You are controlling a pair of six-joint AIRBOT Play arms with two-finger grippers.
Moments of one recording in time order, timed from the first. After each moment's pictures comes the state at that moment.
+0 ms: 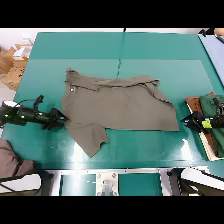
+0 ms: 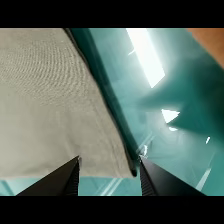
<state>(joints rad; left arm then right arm) 0.31 -1.44 0.70 0.70 -1.20 -1.15 -0.78 -1.27 0.76 -1.01 1.24 1.15</state>
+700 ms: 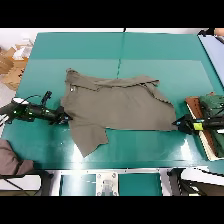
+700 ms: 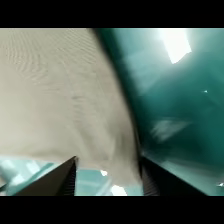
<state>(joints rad) 0.24 -1.49 0.77 0.68 -1.17 -1.05 -0.72 -1.41 0.70 -0.97 1.27 1.09</state>
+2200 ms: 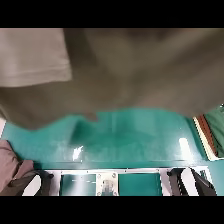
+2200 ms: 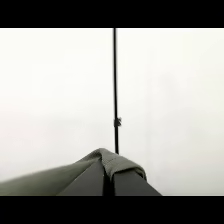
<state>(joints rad) 0.23 -0.86 2.00 0.89 -1.20 -1.27 -0.73 -0.70 1.57 -0.43 1.00 1.04</state>
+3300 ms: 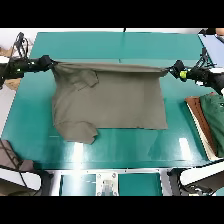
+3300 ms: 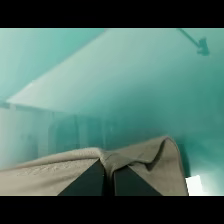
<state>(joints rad) 0.23 -1.68 1.49 0.56 -0.87 -0.93 -0.33 -1.72 1.40 -0.51 0.81 1.10</state>
